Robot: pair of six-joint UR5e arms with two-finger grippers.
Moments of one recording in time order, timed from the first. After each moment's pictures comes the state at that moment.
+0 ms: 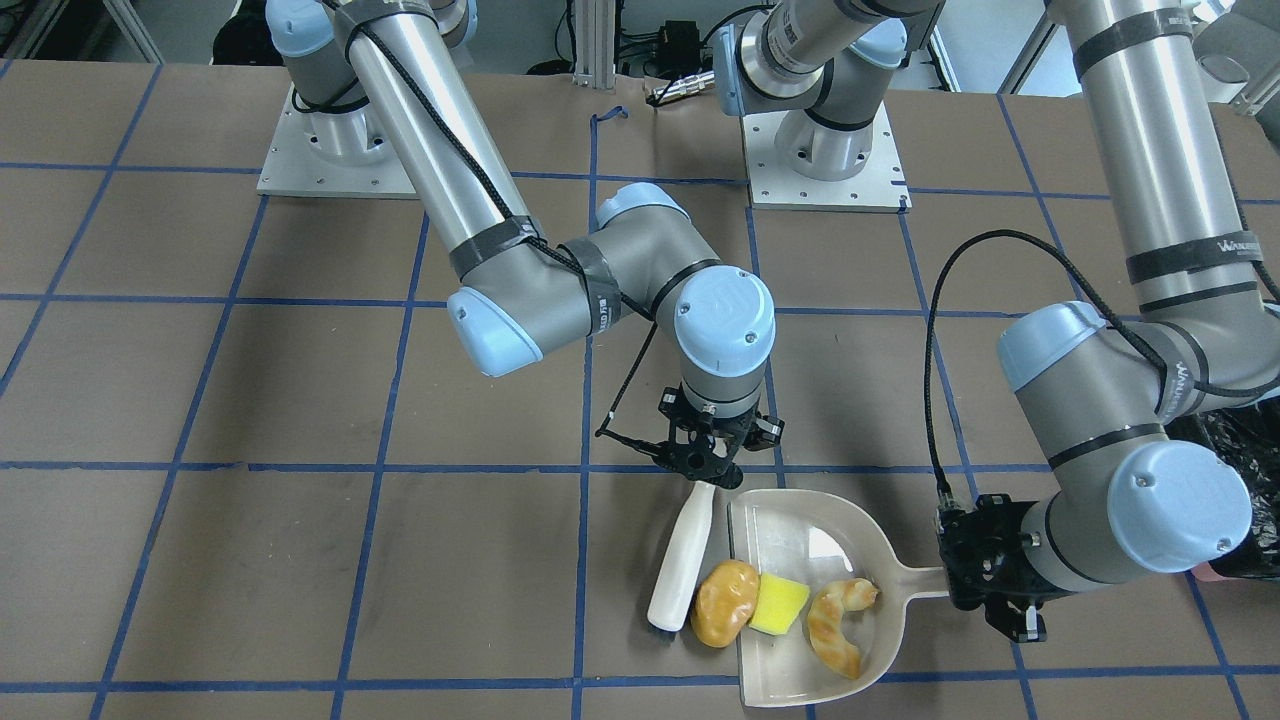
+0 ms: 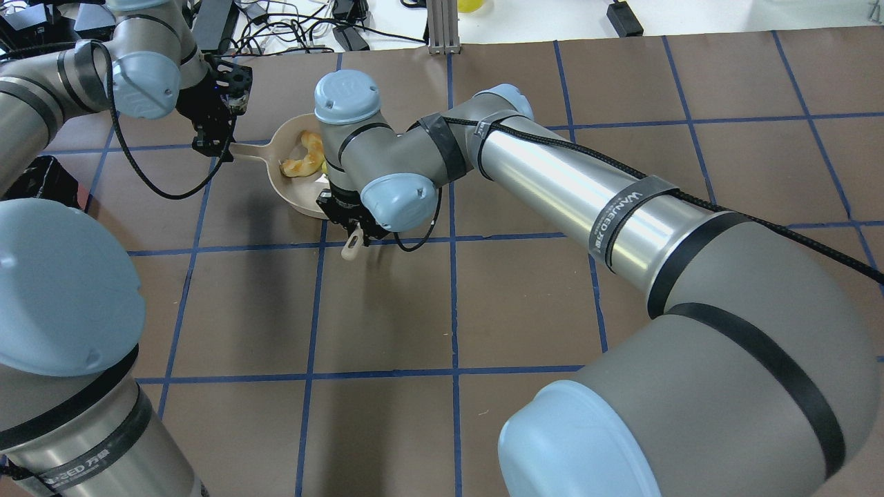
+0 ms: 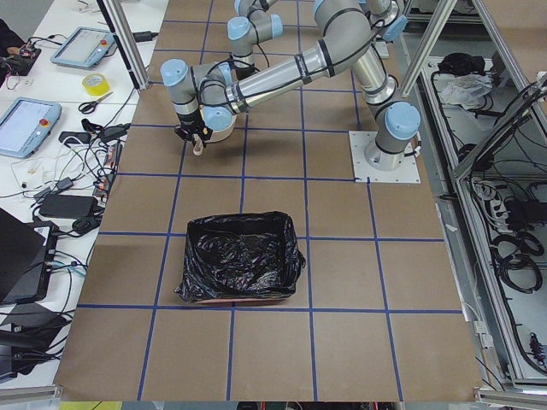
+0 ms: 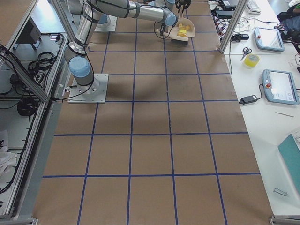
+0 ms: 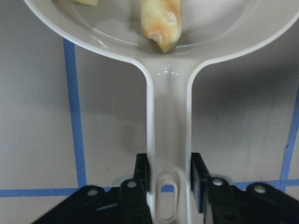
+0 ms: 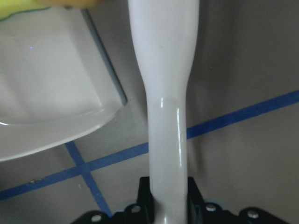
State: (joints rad) left arm -1.37 -2.20 -1.33 -1.23 1.65 1.74; right arm 2.12 -0.84 1.27 -2.02 -1.39 0.93
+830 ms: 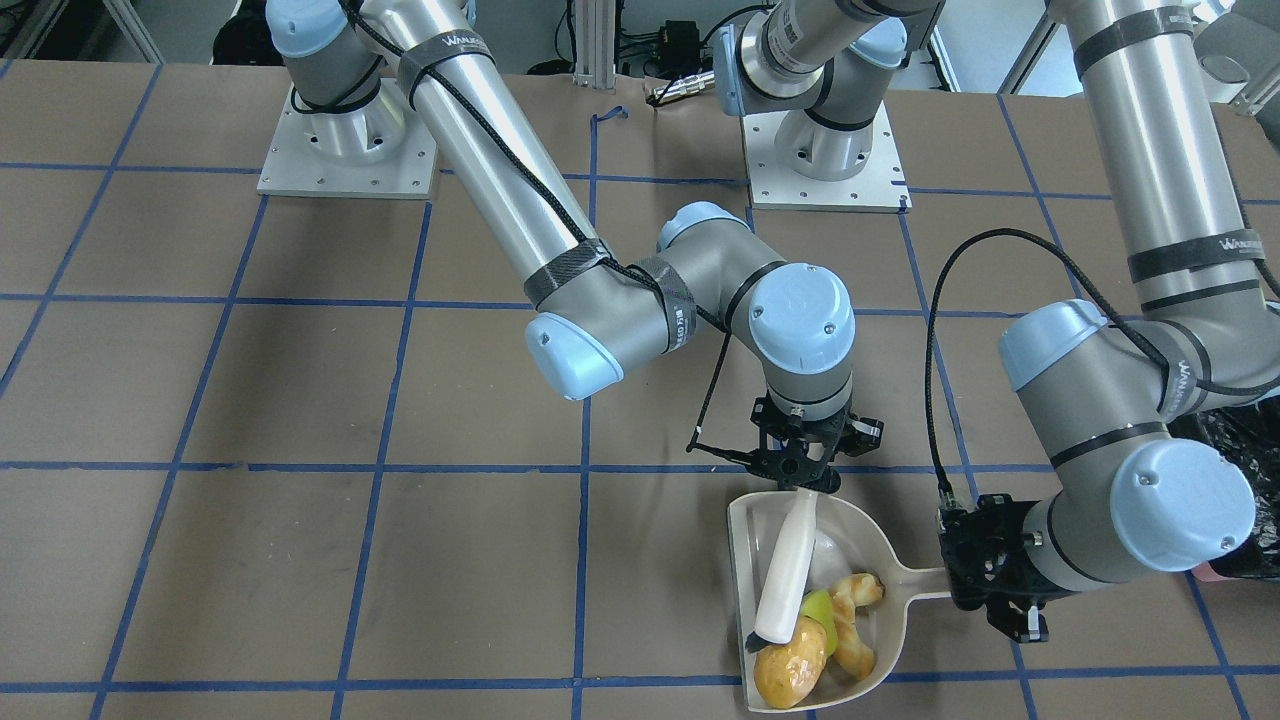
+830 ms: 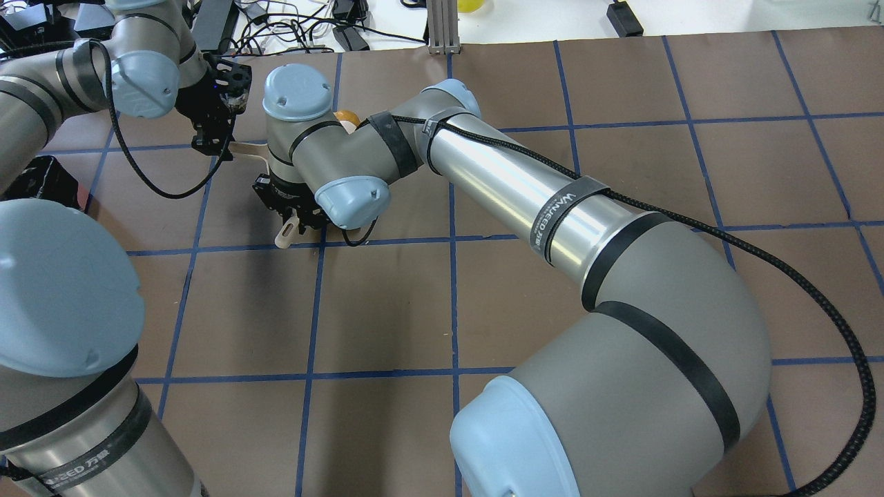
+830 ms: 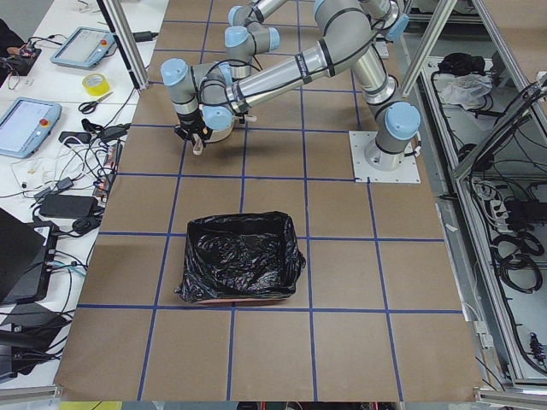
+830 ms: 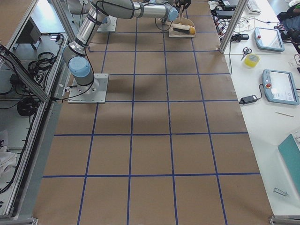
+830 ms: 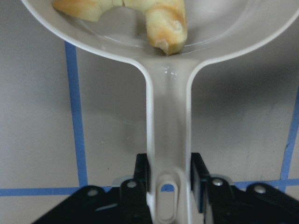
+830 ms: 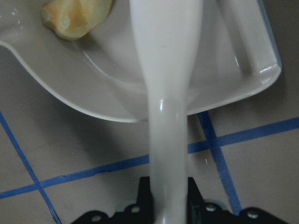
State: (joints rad) left arm -1.37 -2.20 -1.33 -1.23 1.64 1.74; right arm 2.18 -0.75 1.11 -2.11 -1.28 0.99
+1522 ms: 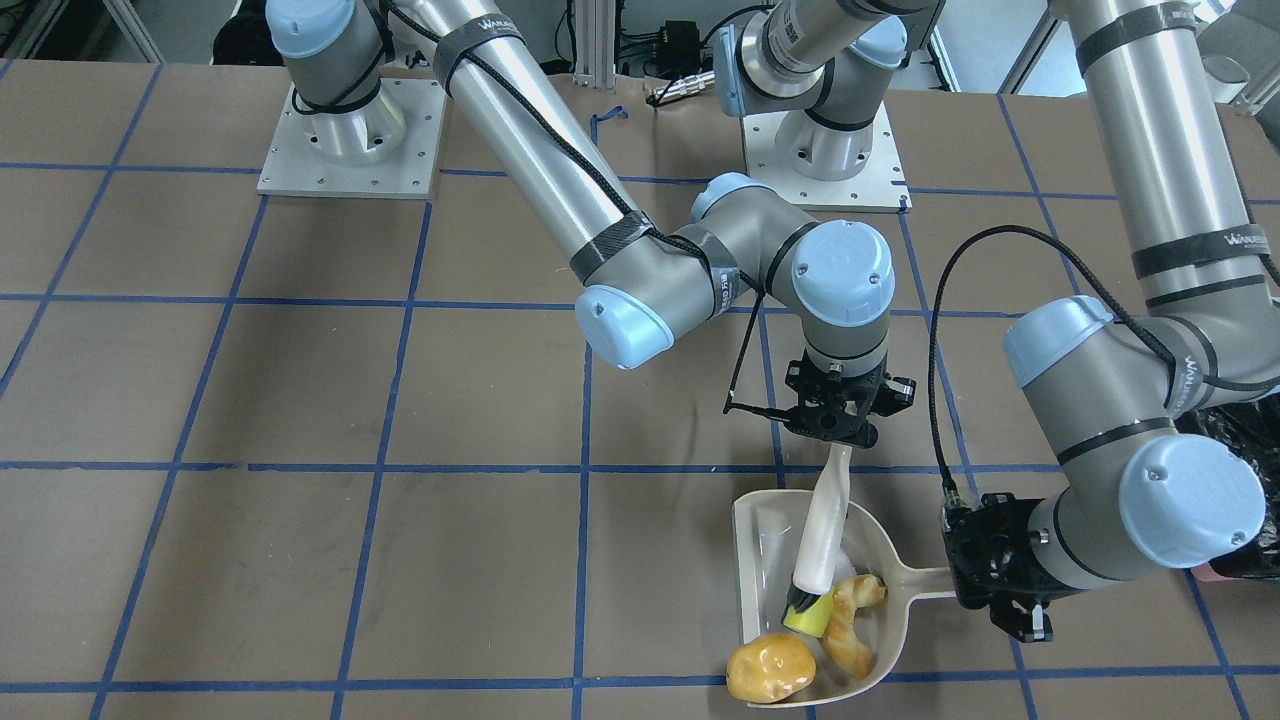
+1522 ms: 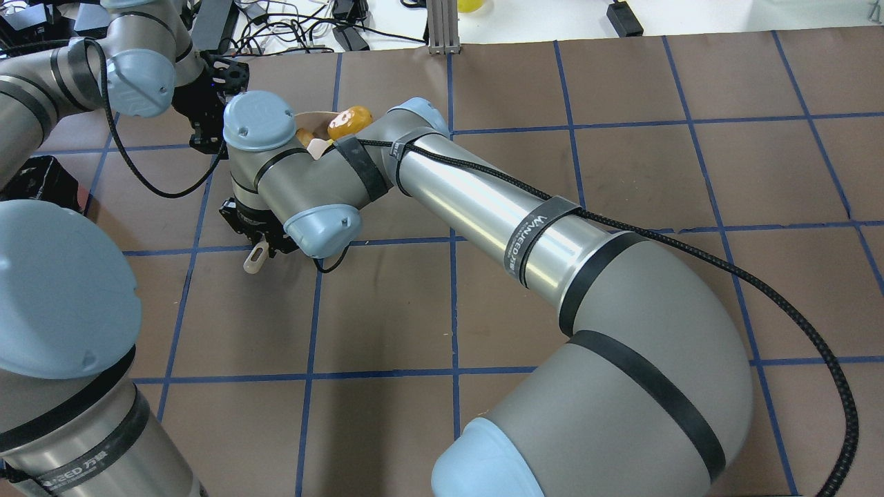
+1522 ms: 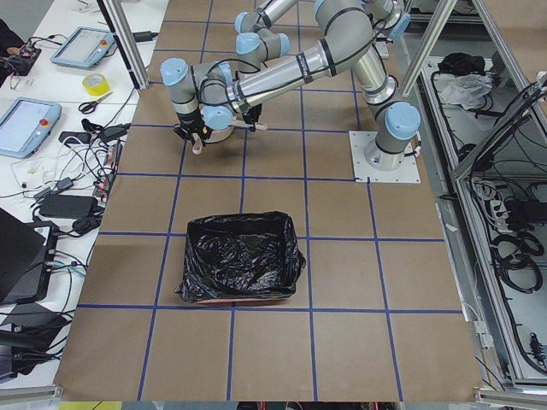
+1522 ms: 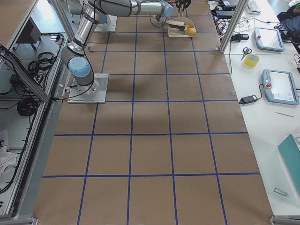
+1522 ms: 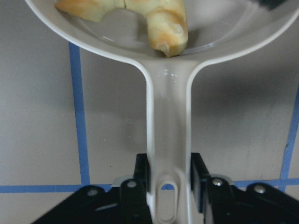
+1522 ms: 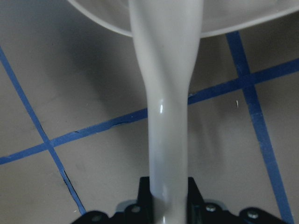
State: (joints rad) left arm -1.37 -2.19 -1.33 -1.23 1.63 1.74; right arm 2.25 -0.75 1.11 -2.12 -1.27 1.07
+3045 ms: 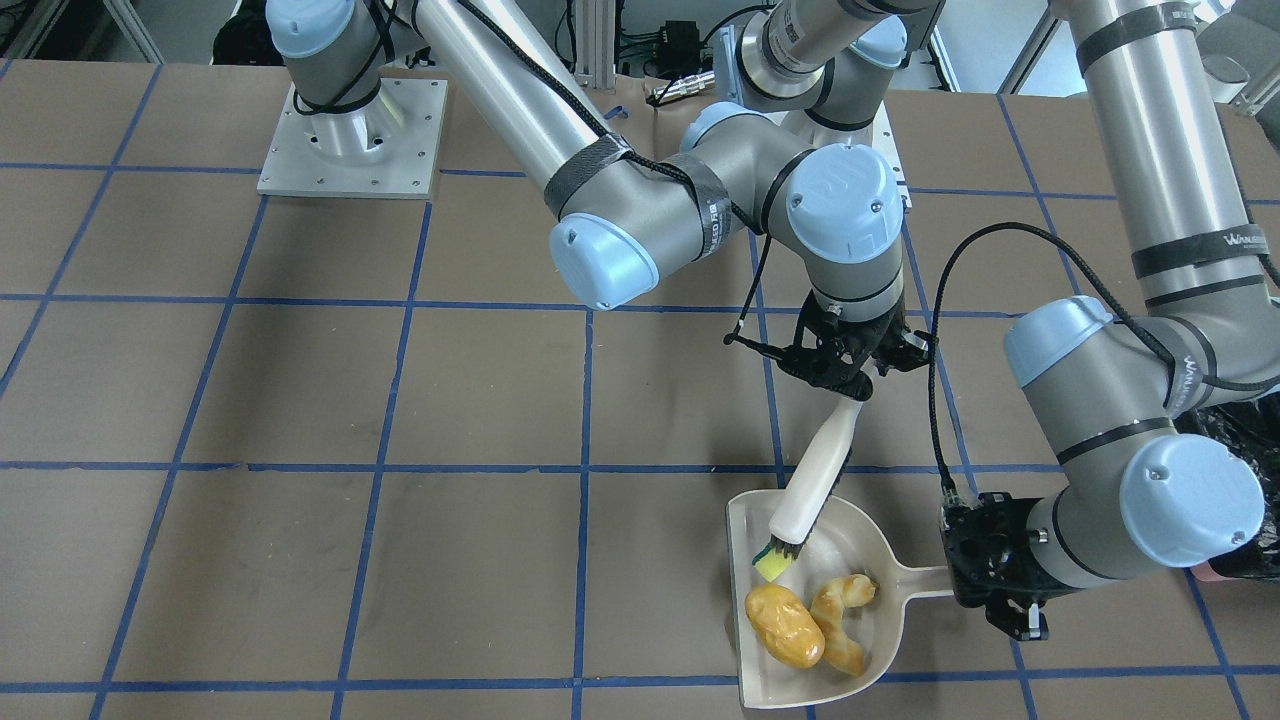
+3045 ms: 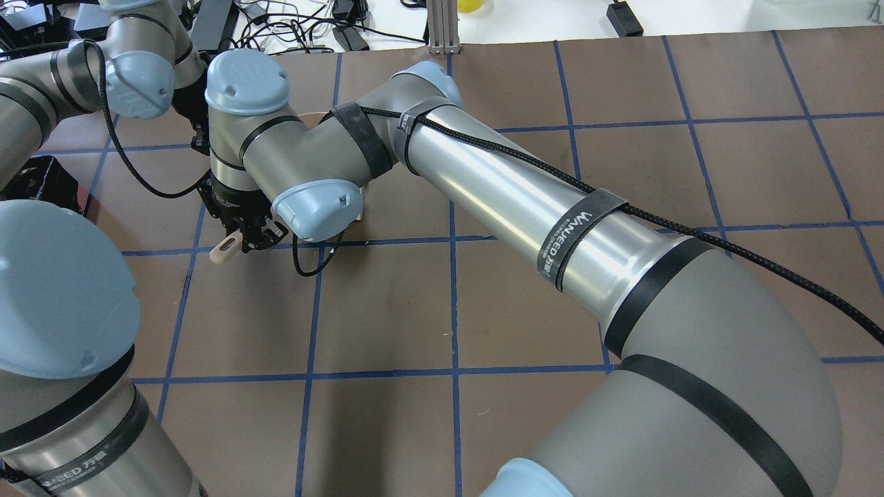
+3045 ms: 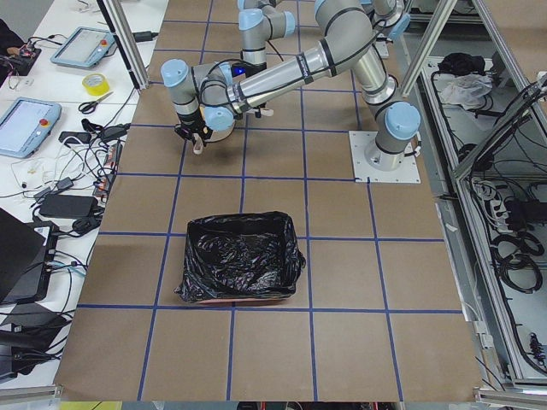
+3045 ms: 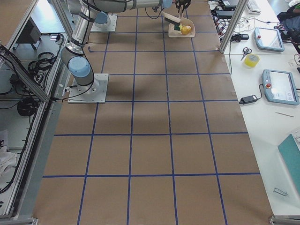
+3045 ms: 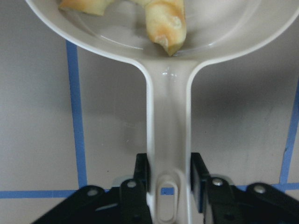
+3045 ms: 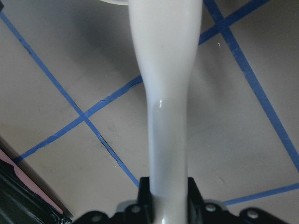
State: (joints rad) left arm -1.37 -2.19 -1.33 -1.23 1.61 1.75; right arm 2.23 -0.86 1.12 -2.03 -1.17 1.28
